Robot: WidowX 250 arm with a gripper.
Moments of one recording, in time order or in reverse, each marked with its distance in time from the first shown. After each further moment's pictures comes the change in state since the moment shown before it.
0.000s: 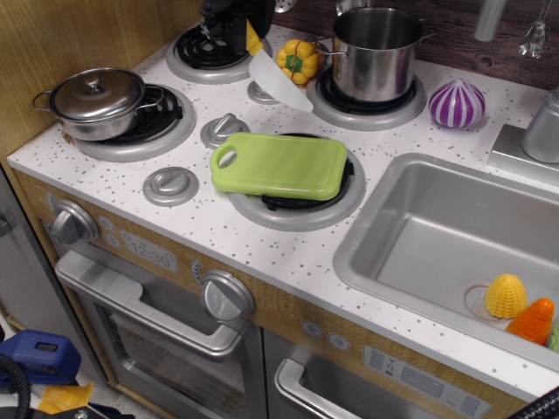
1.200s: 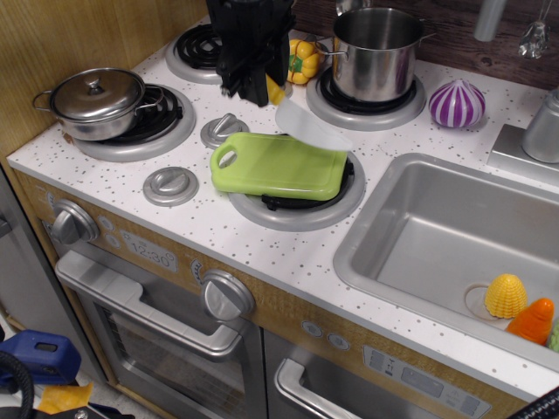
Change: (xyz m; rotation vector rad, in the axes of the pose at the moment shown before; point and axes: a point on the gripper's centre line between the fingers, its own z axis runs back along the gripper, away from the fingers) arm -0.064 0.039 -0.007 -0.015 0.217 0.190
